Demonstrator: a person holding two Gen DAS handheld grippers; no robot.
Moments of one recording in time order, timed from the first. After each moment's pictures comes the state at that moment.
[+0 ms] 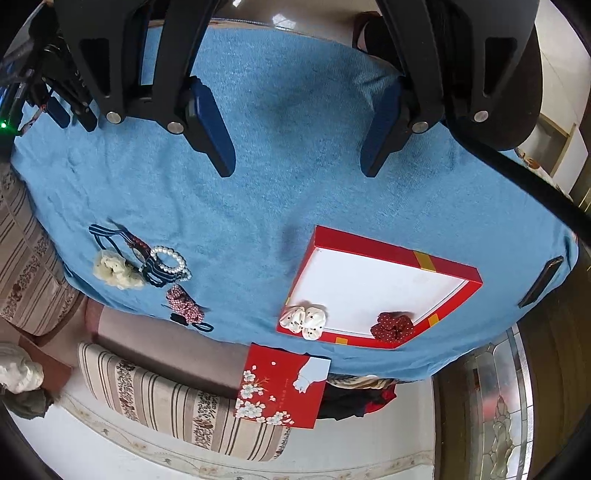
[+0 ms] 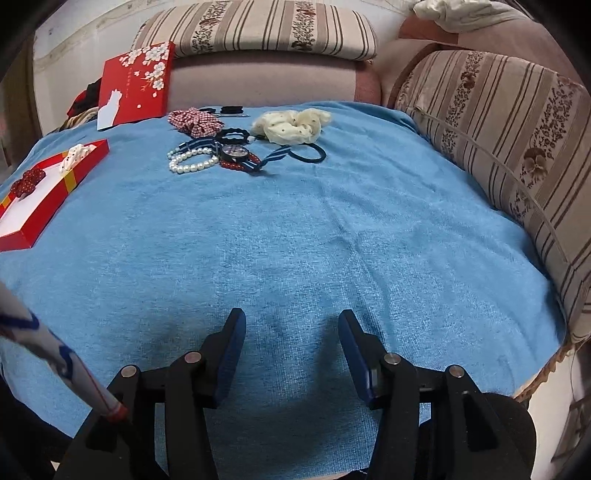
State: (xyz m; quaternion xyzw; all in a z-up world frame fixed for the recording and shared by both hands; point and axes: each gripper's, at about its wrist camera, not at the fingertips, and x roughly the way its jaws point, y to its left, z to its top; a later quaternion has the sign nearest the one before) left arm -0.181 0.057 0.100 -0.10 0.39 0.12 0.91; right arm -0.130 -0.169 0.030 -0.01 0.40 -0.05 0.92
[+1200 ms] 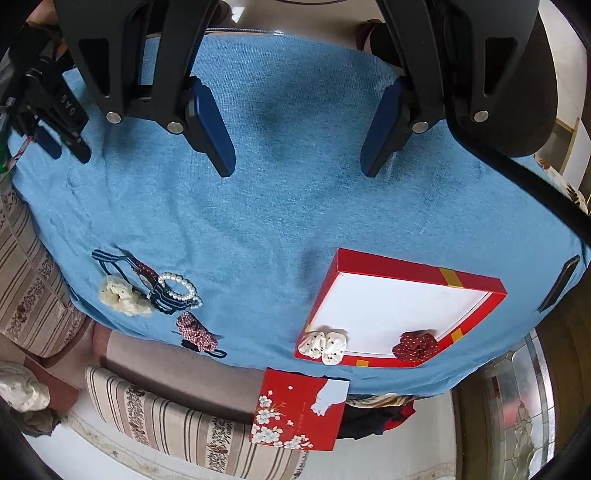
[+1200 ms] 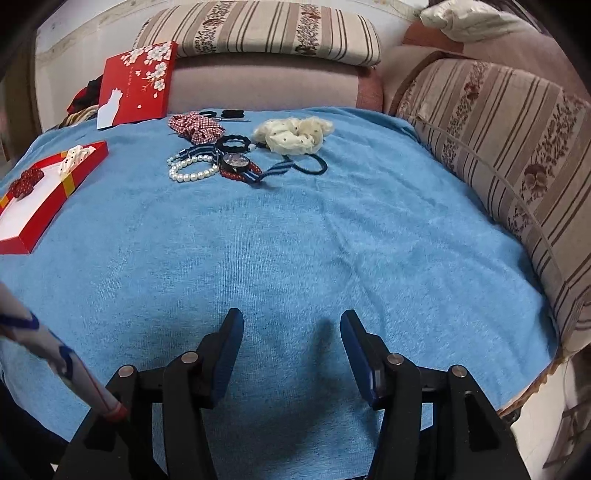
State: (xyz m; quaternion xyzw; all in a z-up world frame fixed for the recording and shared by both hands) left arm -0.166 0.049 0.081 -0.09 0.43 0.09 0.89; right arm -0.119 -0.165 0.044 -0.03 0.40 -0.06 0.92
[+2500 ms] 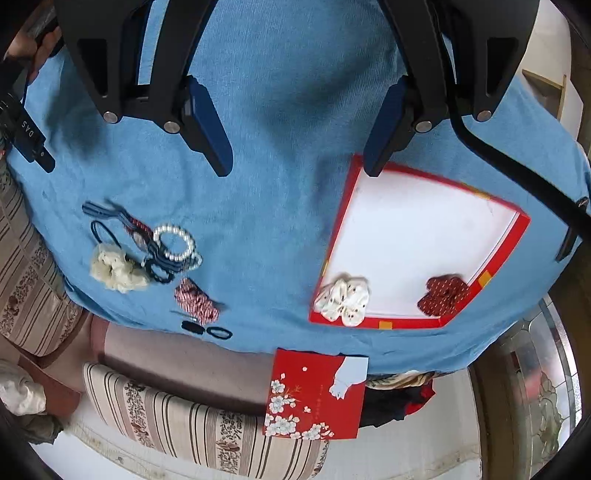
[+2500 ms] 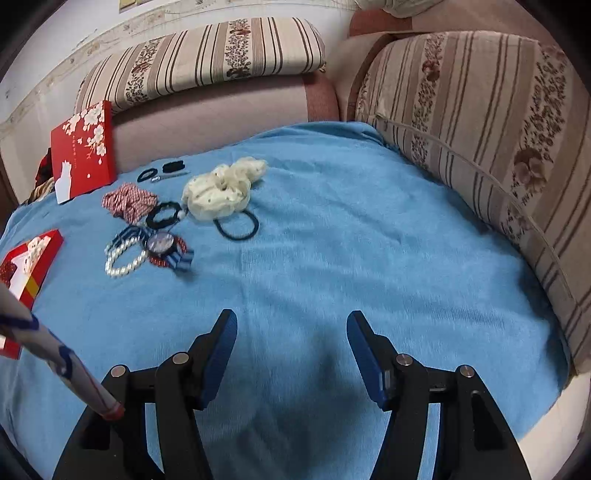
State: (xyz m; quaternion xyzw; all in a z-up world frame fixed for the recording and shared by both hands) left arm -0.077 0.056 0.113 -0.06 0.43 0.08 0.90; right arm -0.049 -0.249 0.067 0.06 0.36 -0.09 0.92
